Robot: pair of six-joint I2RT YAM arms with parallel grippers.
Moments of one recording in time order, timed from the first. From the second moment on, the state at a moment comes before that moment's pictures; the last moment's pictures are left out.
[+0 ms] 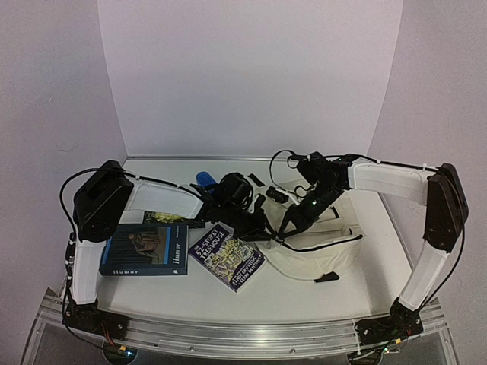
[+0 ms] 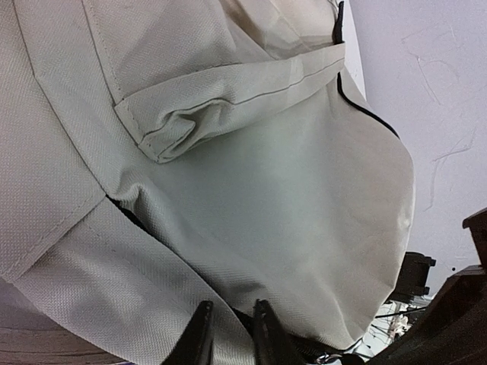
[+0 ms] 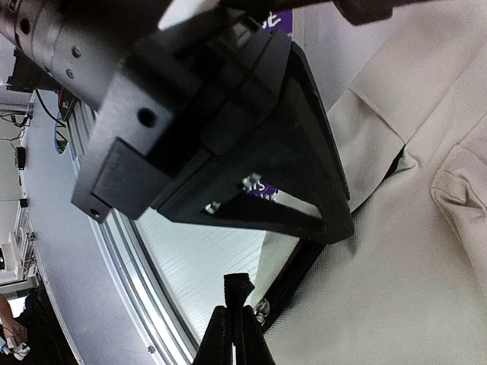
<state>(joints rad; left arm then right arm) -0.93 2.12 1.46 -0.10 0.49 -0.89 0.62 1.78 1.35 -0.87 -0.64 -0.14</state>
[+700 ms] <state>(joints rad) -0.86 2.02 1.35 -0.10 0.43 -0.71 0.58 1.66 1.24 -0.88 -0.63 -0.17</state>
